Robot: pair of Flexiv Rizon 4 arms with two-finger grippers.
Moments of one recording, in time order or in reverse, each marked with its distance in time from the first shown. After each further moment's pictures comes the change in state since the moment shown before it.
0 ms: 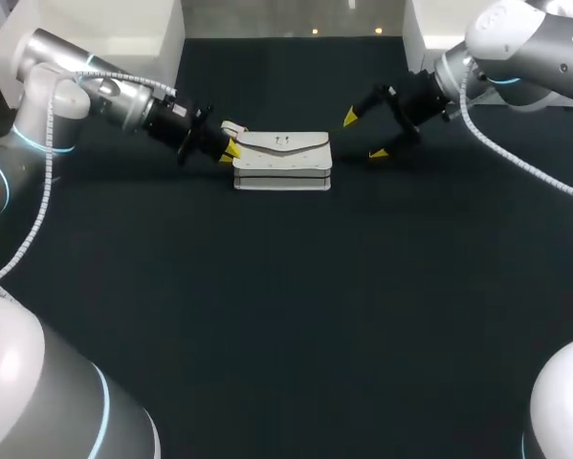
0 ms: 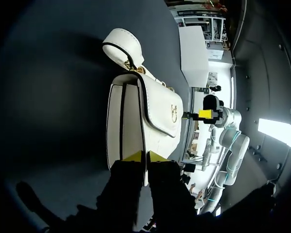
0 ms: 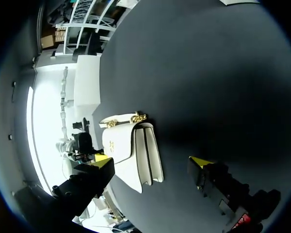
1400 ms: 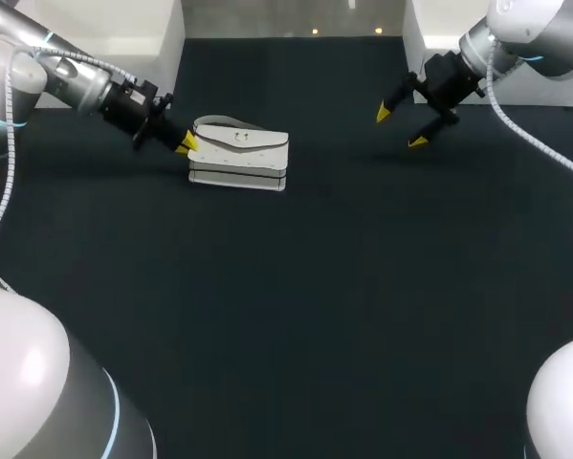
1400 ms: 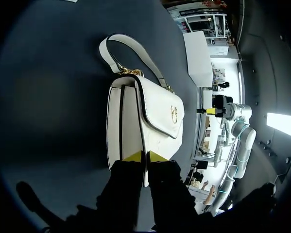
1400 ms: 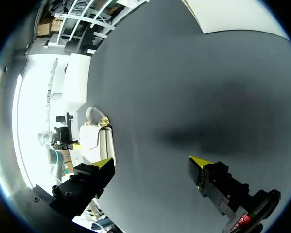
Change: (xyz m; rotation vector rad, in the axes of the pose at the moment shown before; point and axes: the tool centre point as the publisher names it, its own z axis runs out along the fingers) left arm -0.035 -0.008 -0.083 0.006 -0.116 0.070; right arm -0.037 0.017 -0.066 -0.007 -0.208 -0.115
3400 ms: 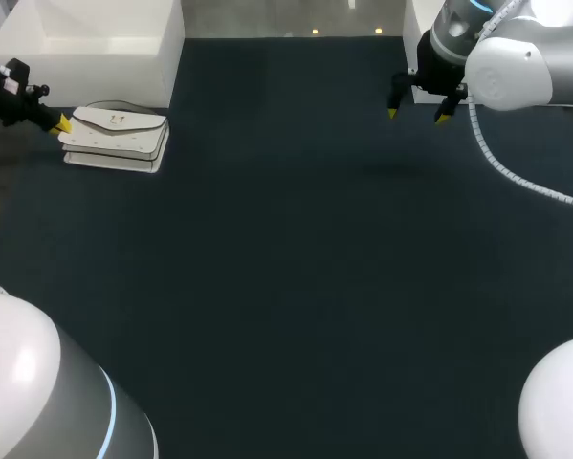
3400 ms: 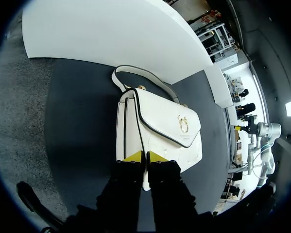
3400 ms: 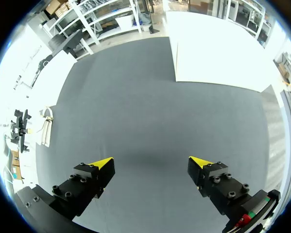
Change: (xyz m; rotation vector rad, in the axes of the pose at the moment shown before) left arm -0.161 -0.039 -0.218 0.284 -0.275 0.132; right arm 0.001 -0.009 -0.051 -0.286 -0.469 -0.147
